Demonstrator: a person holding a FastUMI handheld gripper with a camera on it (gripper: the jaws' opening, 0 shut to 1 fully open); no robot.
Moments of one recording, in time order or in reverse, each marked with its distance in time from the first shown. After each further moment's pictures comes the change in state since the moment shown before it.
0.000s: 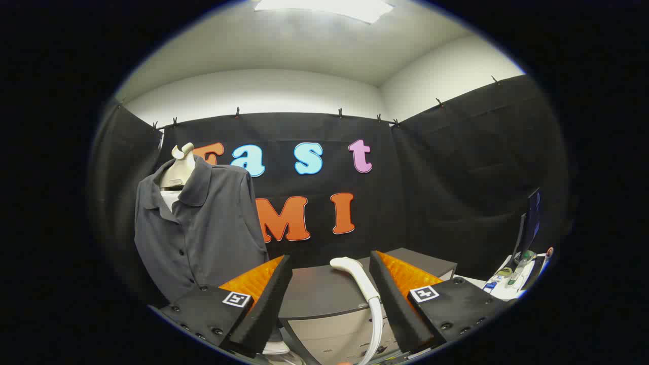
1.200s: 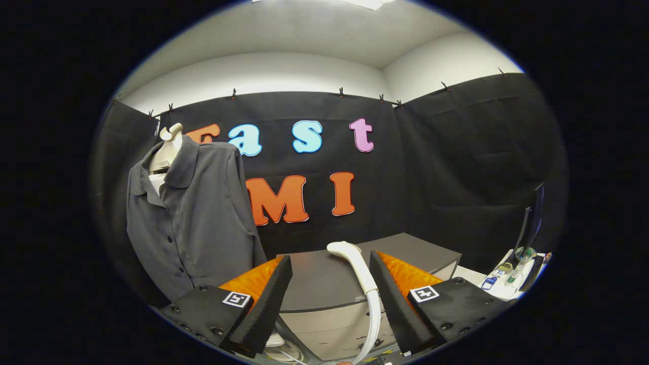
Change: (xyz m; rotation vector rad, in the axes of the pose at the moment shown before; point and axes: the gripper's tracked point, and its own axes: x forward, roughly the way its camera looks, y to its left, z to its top) arm 0.037 -0.017 -0.029 -0.015 0.140 0.003
